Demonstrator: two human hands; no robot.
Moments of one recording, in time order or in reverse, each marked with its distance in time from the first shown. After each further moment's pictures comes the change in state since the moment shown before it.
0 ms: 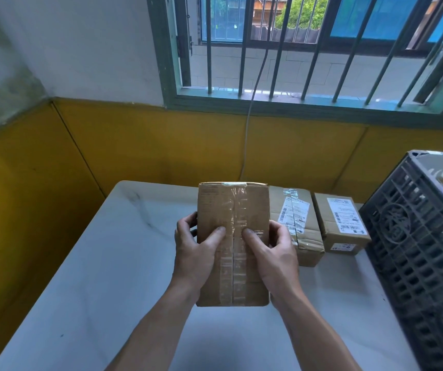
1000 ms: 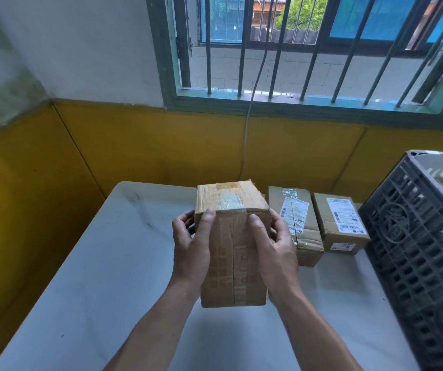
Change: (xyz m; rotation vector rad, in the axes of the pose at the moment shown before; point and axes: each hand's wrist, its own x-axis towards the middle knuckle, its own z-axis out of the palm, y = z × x) left_hand -0.010 0.019 0.004 -0.079 -0.012 -0.030; right_hand -0.011 -0.020 0.005 0.030 0.001 -0.051
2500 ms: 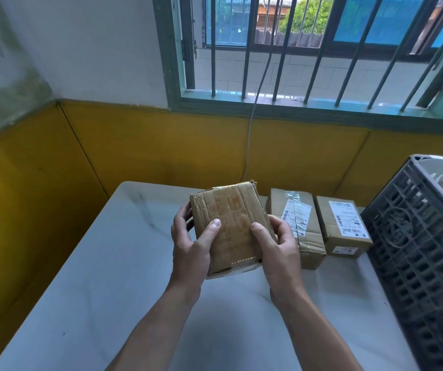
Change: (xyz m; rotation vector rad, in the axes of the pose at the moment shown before) left_hand -0.005 -0.001 -0.008 0.002 0.005 0.114; right_hand 0.011 0.012 -0.003 0.192 -0.015 0.005
